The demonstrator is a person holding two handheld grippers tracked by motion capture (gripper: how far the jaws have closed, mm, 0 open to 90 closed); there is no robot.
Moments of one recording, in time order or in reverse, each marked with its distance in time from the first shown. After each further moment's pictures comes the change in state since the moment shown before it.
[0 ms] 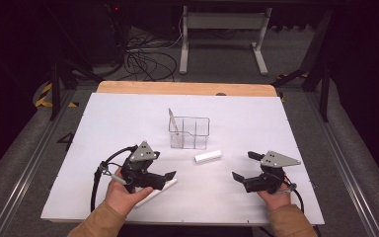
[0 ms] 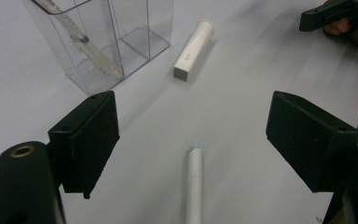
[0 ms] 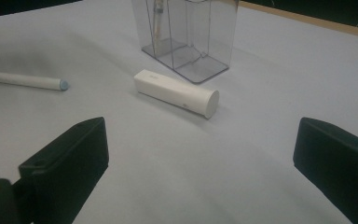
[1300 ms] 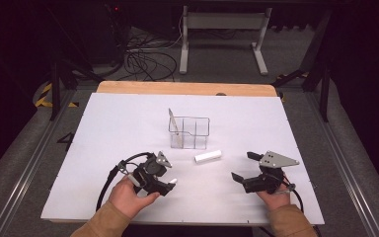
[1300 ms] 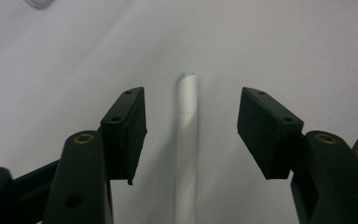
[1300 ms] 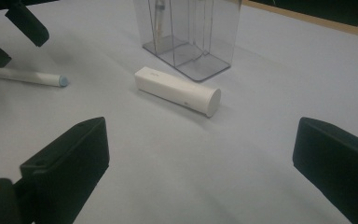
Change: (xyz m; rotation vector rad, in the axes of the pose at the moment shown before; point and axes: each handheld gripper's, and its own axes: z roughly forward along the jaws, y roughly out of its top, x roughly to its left) left arm -0.011 -0.004 0.040 0.391 -0.006 0.044; right arm 0.002 0.000 0.002 0.010 0.000 -0.013
